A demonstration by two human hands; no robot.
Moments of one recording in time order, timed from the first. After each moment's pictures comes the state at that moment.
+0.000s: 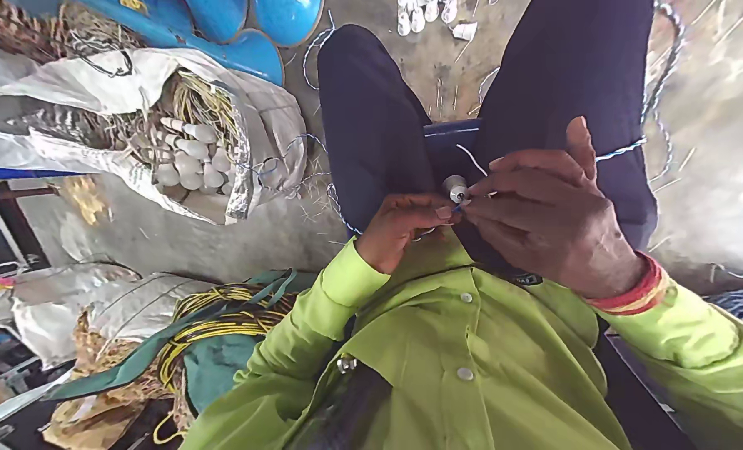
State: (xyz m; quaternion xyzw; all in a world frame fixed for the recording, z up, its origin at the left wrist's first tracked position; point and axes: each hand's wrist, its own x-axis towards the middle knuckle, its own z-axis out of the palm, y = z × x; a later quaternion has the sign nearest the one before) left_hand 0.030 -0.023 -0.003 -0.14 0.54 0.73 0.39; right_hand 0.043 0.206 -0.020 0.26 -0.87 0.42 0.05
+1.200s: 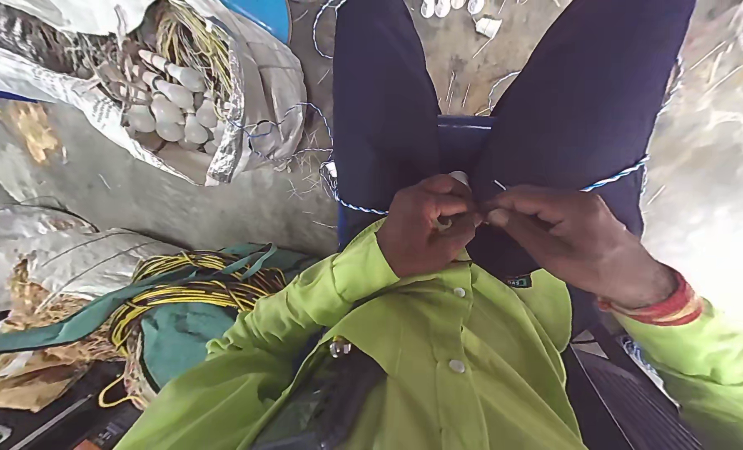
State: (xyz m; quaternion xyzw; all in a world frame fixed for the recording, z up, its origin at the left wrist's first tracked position) left_hand 0.041 -0.002 -0.005 0.14 0.79 0.58 0.14; right_hand 0.034 0.224 -0.009 0.20 -0.82 0.50 -0.20
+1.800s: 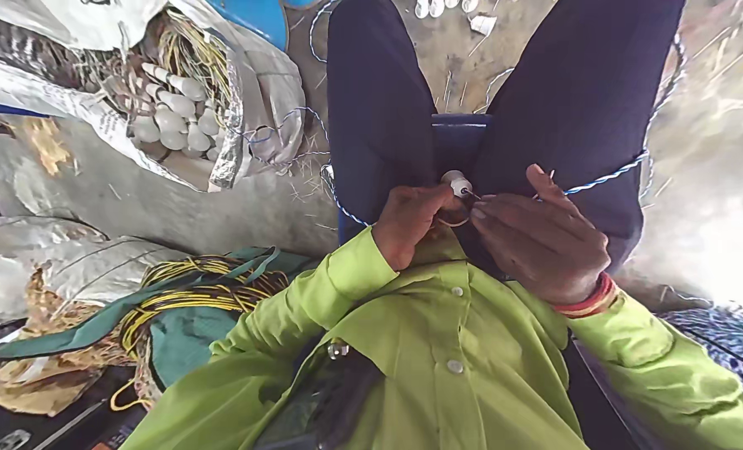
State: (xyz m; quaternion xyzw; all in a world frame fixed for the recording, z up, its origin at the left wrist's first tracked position) left_hand 0.040 0.009 0.005 -0.26 0.61 0.66 0.35; right_hand 0.067 0.209 -0.043 0.32 -0.83 0.42 0.18
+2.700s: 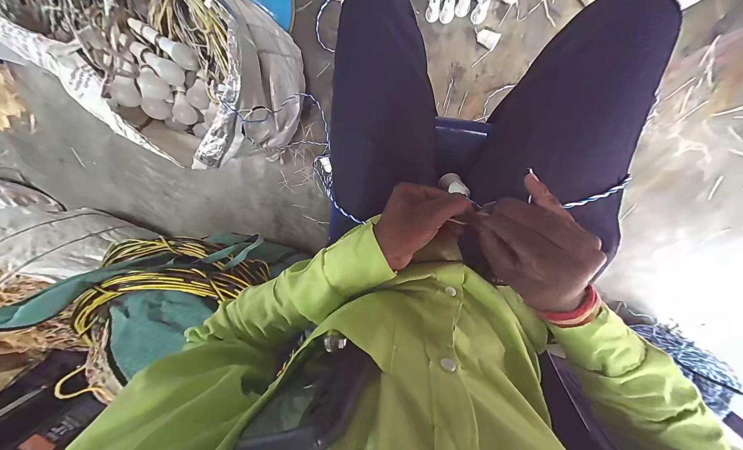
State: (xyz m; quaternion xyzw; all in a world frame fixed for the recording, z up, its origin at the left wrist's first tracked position) left_hand 0.042 0.013 0.012 -0.22 0.60 0.70 0.33; right_hand 0.065 0.205 -0.033 0.27 -0.85 0.42 0.15
